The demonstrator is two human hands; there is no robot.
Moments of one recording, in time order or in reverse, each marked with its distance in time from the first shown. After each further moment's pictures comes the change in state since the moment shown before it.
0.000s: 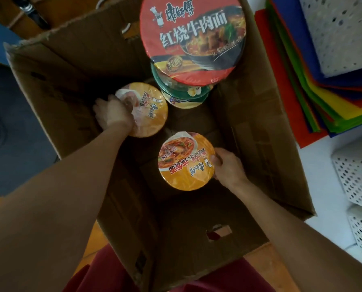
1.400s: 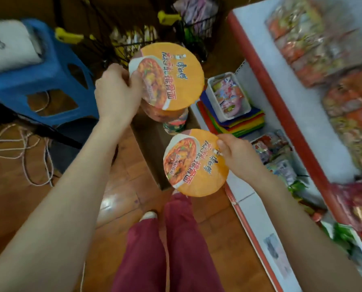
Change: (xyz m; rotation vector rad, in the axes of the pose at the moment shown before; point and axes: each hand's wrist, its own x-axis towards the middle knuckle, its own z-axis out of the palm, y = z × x) left_hand -0.386 -0.007 -0.506 -0.486 0.443 0.557; right_hand -0.490 -0.161 -0.217 -0.360 0.357 -0.549
